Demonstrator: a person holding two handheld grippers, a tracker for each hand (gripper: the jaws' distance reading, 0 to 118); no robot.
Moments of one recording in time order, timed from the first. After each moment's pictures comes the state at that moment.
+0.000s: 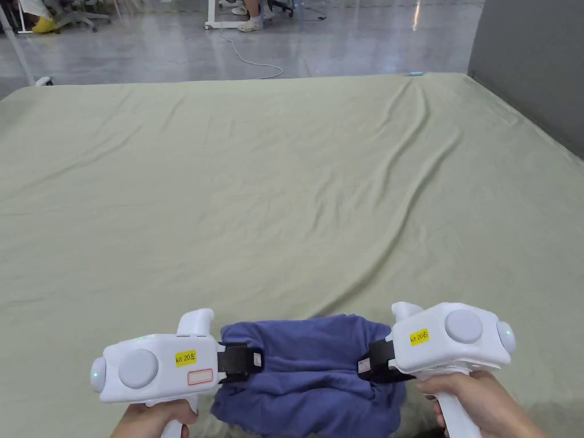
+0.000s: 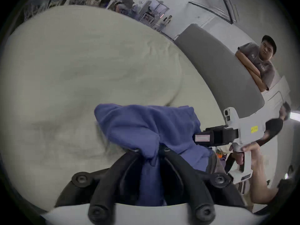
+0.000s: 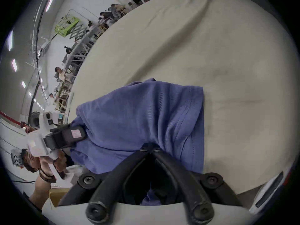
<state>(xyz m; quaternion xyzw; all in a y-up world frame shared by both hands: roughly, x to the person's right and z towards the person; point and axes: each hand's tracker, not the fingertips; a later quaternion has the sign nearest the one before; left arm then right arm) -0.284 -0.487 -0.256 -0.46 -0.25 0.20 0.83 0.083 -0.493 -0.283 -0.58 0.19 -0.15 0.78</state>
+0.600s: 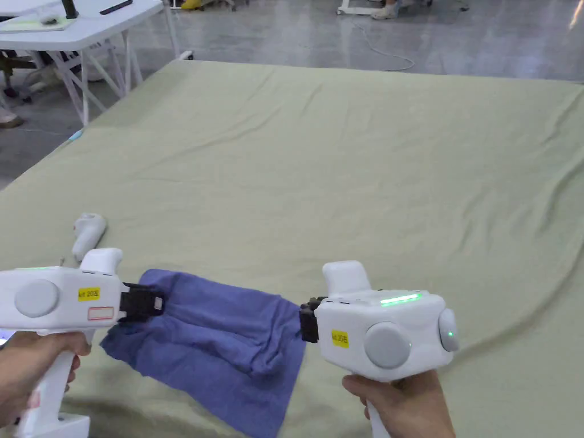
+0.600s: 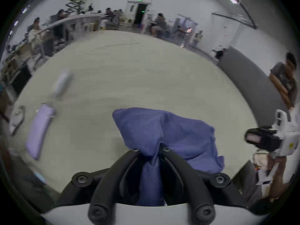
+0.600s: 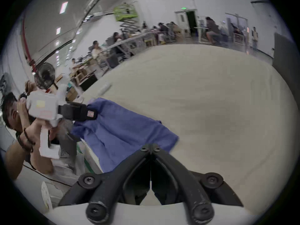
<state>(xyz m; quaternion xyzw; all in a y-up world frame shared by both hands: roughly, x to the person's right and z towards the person) -0.615 -0.427 -0.237 -0.45 -0.01 0.12 0.88 -0.232 -0.417 -0.290 -0.40 0.35 0.02 0.85</state>
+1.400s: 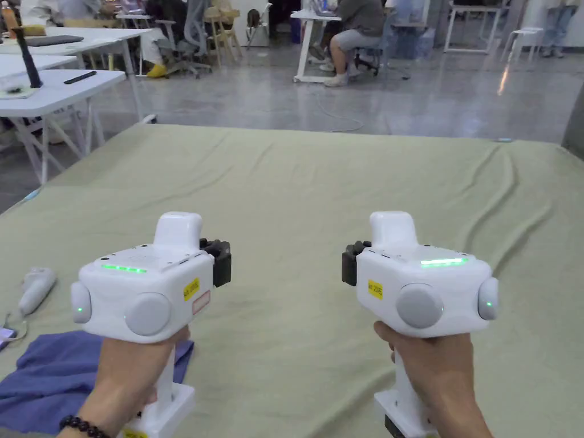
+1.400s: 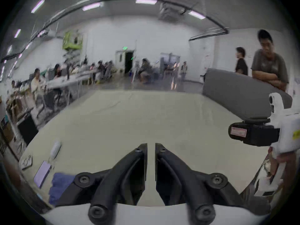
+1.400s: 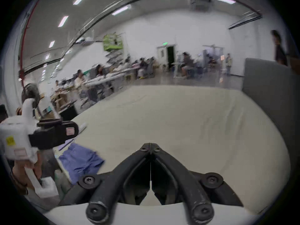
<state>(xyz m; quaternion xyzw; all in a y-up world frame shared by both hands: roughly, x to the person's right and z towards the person) -0.327 -0.312 -0.253 -0.17 -0.06 0.02 0.98 -0.055 -0.307 -0.300 -0.22 0.18 0.00 0.96</state>
